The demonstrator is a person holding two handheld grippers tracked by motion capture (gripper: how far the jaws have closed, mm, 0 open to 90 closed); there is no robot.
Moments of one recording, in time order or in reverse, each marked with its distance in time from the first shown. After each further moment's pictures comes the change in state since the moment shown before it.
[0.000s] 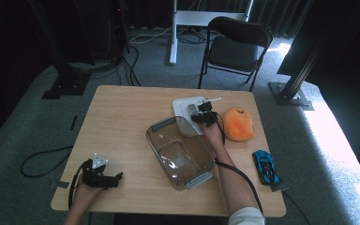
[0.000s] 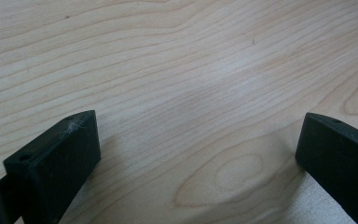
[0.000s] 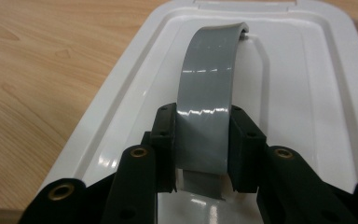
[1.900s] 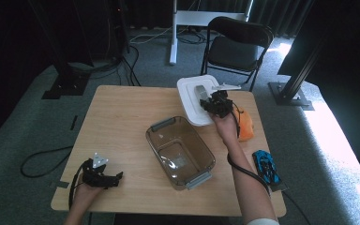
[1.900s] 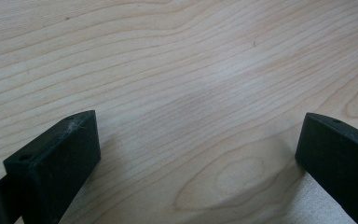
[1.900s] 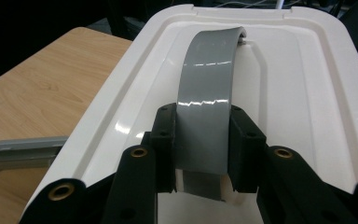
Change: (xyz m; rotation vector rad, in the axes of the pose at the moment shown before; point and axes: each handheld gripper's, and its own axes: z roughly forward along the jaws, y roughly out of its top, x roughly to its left) left arm 0.000 0.001 0.001 -0.001 0.001 -0.003; right arm 0.016 0.036 -0.118 -0.215 -0.015 -0.072
